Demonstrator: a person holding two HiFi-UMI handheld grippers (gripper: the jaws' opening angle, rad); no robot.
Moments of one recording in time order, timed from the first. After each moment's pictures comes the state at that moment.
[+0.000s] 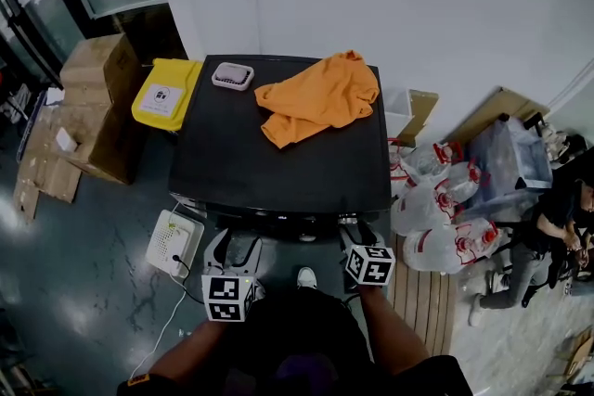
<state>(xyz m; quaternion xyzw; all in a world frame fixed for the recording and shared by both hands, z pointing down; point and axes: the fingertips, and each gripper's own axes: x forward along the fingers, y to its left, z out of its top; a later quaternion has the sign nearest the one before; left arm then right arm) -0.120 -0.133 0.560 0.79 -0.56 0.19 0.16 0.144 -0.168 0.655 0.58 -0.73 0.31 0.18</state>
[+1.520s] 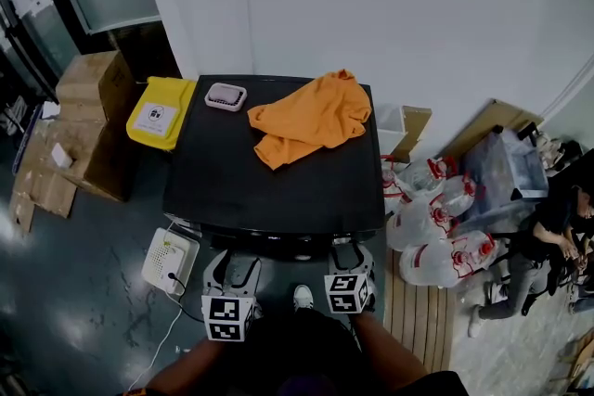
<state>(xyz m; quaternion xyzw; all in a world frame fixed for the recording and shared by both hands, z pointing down) -0.109 -0.135 0.564 0.80 -0.55 0.21 0.15 0.129 -0.163 0.645 0.58 -0.73 0.11 0.35</state>
